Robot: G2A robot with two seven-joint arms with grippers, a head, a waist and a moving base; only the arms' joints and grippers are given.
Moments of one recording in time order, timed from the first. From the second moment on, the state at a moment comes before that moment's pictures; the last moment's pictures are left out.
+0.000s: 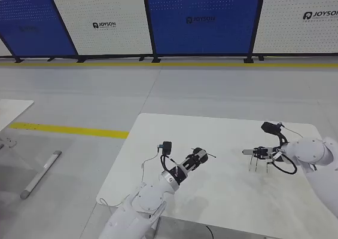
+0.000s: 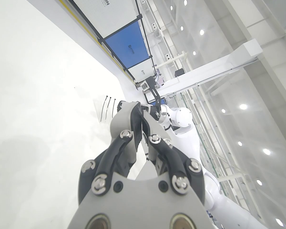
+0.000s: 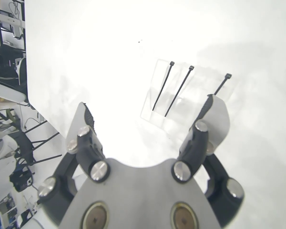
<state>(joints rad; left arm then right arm) 1.46 -1.30 -1.13 -1.64 0.02 -0.17 -0.18 -0.69 -1.10 0.89 -1.00 -0.34 -0.02 1.08</state>
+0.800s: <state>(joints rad) 1.46 -1.30 -1.13 -1.64 0.02 -0.17 -0.18 -0.66 -1.12 0.87 -0.97 -0.41 0.18 1.12</state>
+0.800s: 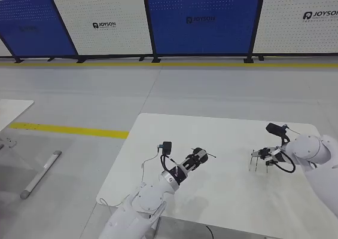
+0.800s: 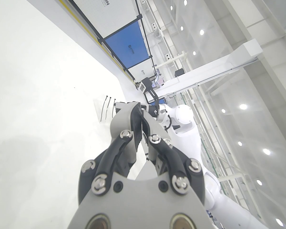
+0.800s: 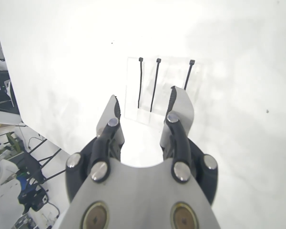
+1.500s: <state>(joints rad) 1.46 -1.30 -1.13 -1.64 0.02 -0.17 -0.18 -0.58 -1.19 0.78 -0.78 -0.40 0.19 1.12</state>
